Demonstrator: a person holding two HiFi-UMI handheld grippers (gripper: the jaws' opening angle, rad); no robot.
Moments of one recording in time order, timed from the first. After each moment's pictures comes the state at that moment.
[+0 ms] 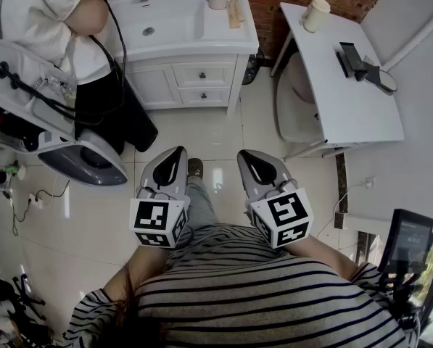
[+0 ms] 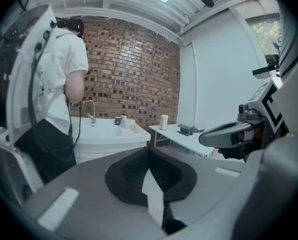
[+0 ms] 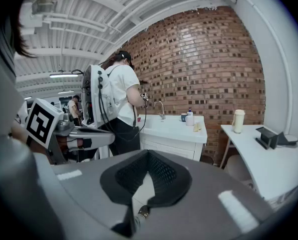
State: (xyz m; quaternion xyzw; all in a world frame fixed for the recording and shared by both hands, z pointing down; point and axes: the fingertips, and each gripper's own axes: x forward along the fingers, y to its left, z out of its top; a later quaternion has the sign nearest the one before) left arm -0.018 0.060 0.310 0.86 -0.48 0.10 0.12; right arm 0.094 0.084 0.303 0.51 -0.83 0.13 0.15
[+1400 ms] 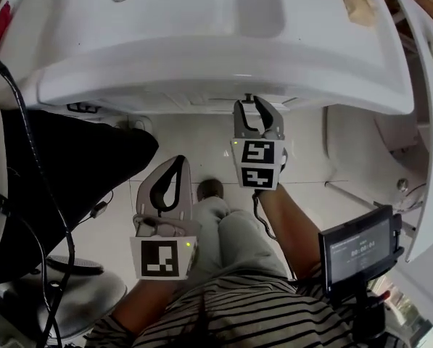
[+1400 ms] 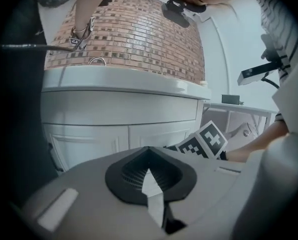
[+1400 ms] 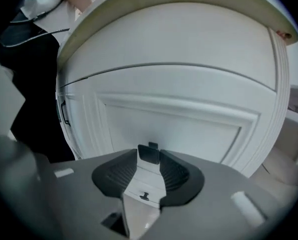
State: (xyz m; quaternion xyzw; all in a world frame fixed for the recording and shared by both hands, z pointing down) left arm -0.081 -0.278 0.592 0.82 -0.53 0.14 0.15; right arm 0.043 -0.384 0.715 0.58 -0.76 0.15 0.25
